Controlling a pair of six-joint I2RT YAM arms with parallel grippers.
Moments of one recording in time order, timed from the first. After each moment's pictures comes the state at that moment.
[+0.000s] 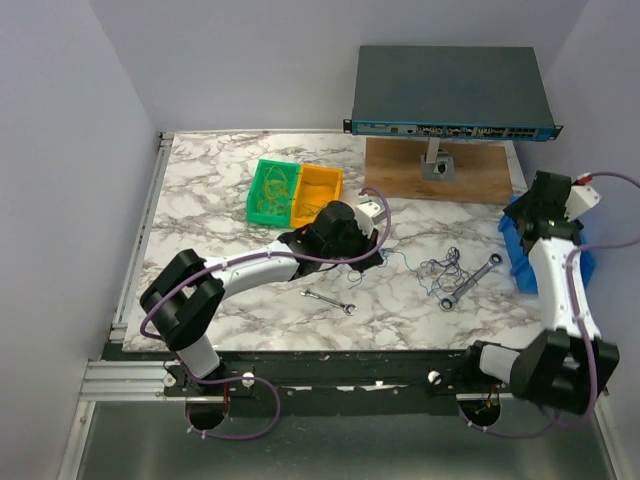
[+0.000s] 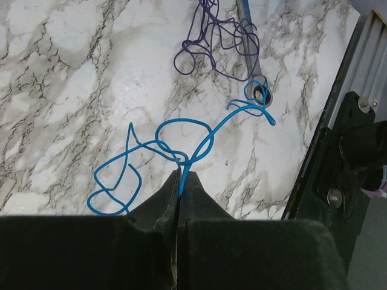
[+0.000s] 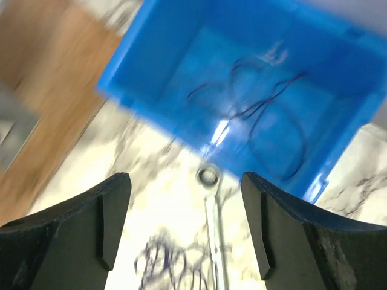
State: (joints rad) left arm -0.87 1.65 1.04 0.12 0.36 -0.27; right arm -0.27 1.29 1.07 -0.56 0.55 0.63
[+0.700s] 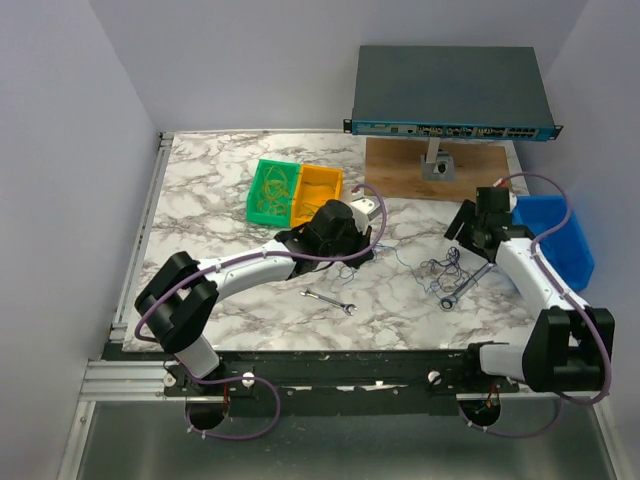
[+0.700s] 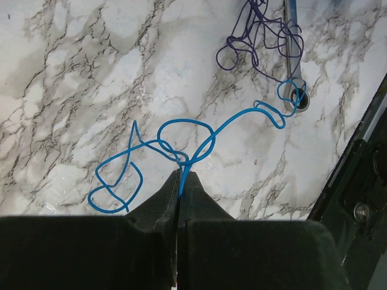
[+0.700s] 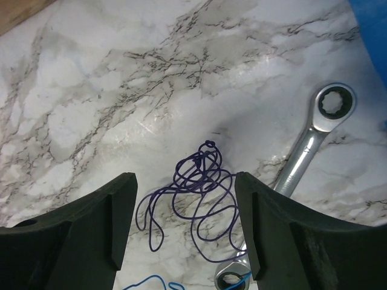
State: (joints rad) left arm -0.86 1.62 1.04 0.04 0.23 -0.27; right arm 0.00 1.25 0.84 -0.47 0.16 0.47
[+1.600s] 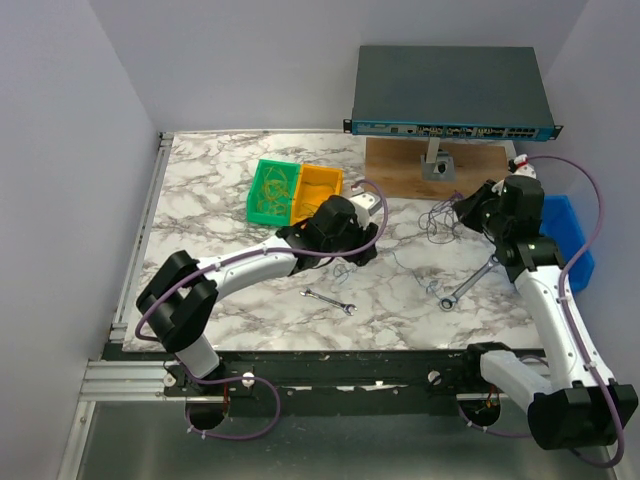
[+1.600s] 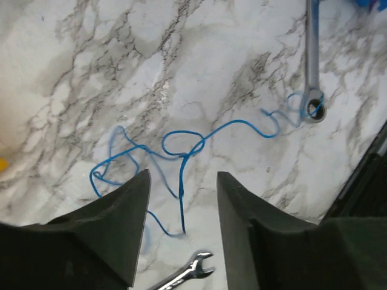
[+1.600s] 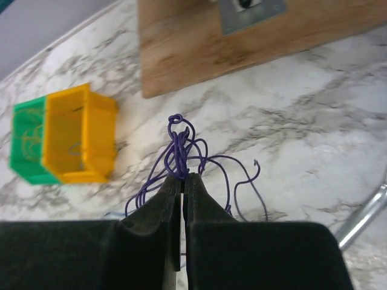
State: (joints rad) left arm -0.86 1.63 1.10 -0.03 0.16 -0.27; right arm 0.05 1.01 0.95 -0.44 0.03 0.50
